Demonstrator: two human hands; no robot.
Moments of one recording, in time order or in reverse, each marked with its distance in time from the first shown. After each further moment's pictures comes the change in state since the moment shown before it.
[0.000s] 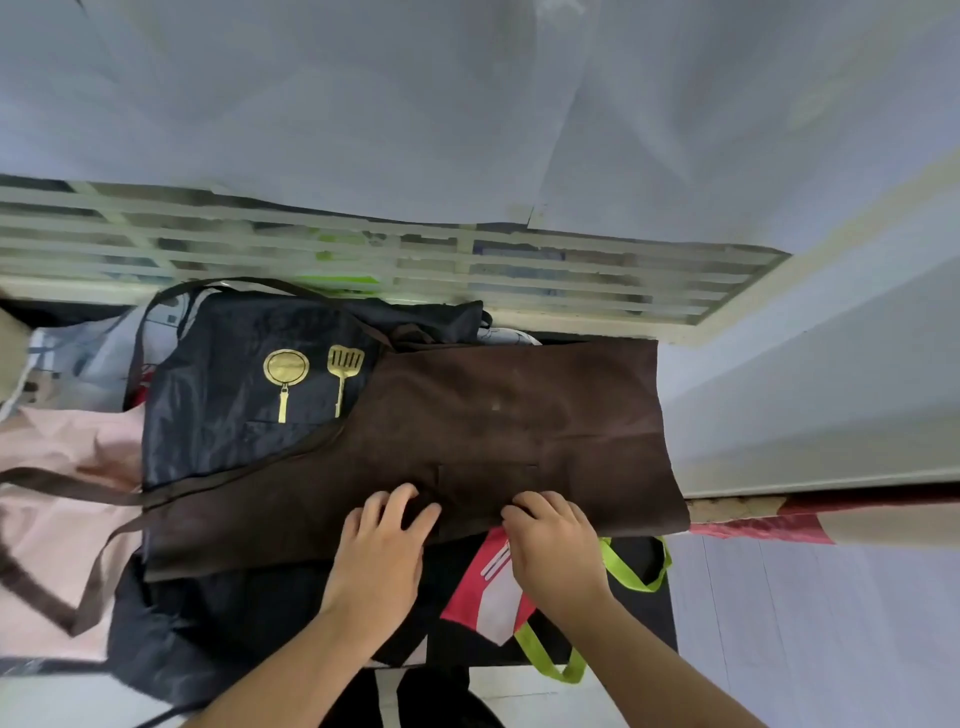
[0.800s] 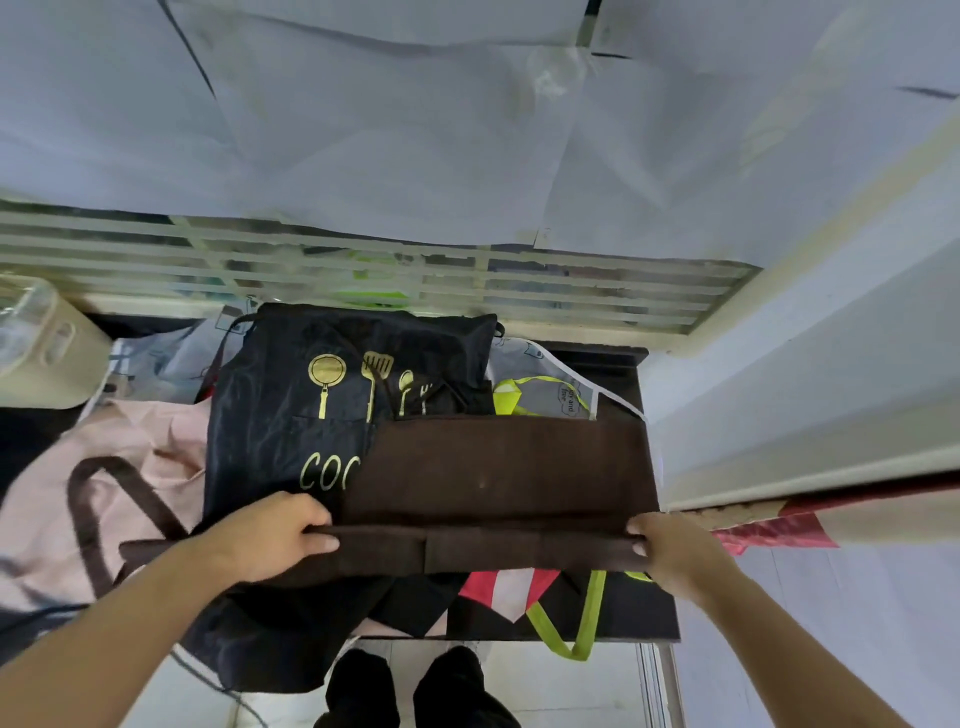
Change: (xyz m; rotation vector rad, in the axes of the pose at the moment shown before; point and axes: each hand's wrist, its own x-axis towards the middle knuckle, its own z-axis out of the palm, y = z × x) left_hand -0.031 -0.119 -0.116 -0.170 -0.531 -0.142; right_hand -0.054 0.103 -0.061 0.013 -0.394 0.327
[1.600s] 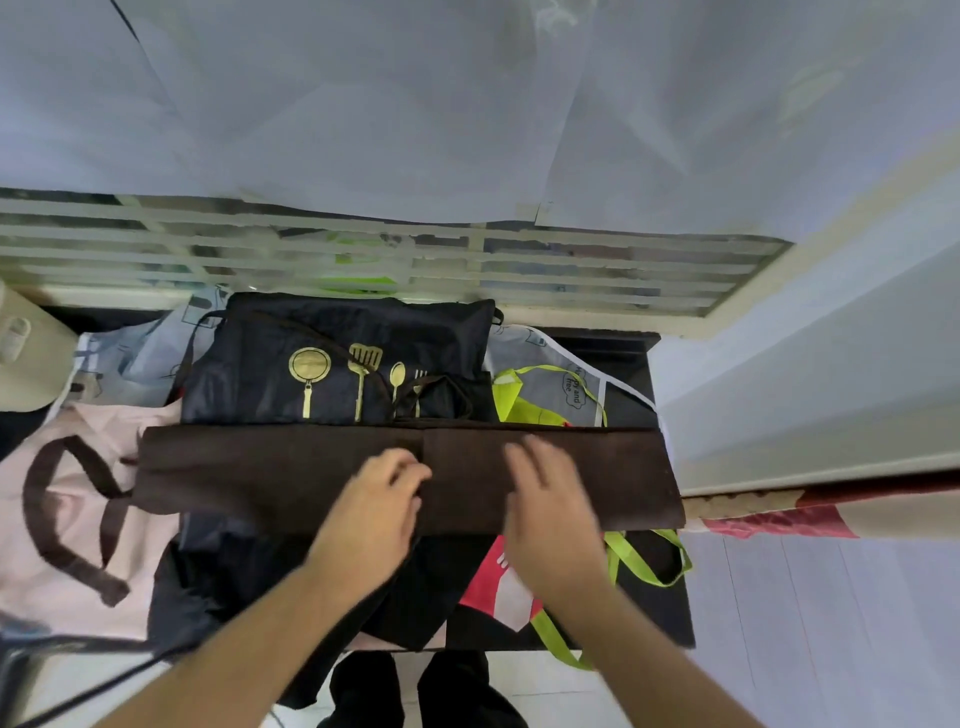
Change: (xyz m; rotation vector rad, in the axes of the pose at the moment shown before) left_hand 0.056 0.089 0.046 -0.041 0.608 0.257; right_hand 0.009 -0.152 0.008 0.329 0.493 -0.261
